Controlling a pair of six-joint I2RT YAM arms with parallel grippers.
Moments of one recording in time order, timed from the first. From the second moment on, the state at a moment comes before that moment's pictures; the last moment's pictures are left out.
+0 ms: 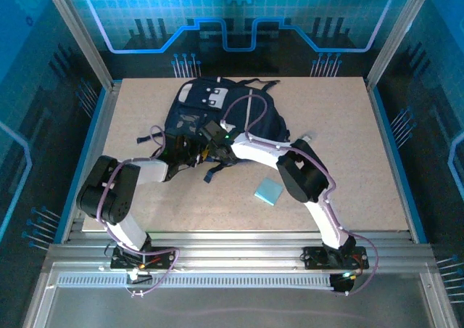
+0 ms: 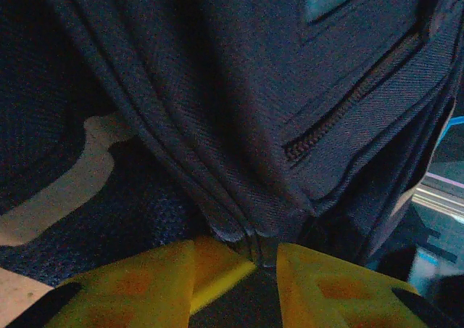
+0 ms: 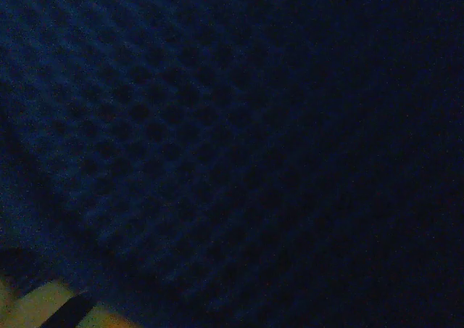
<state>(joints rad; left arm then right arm) -0.26 1.67 0.68 0.39 0.32 -1.49 0.83 2.24 1.74 -0.62 0.27 0.97</state>
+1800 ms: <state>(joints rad) -0.23 1.74 0.82 0.30 0.36 -1.46 0.67 2.13 1.75 -0.77 -0.37 0.32</state>
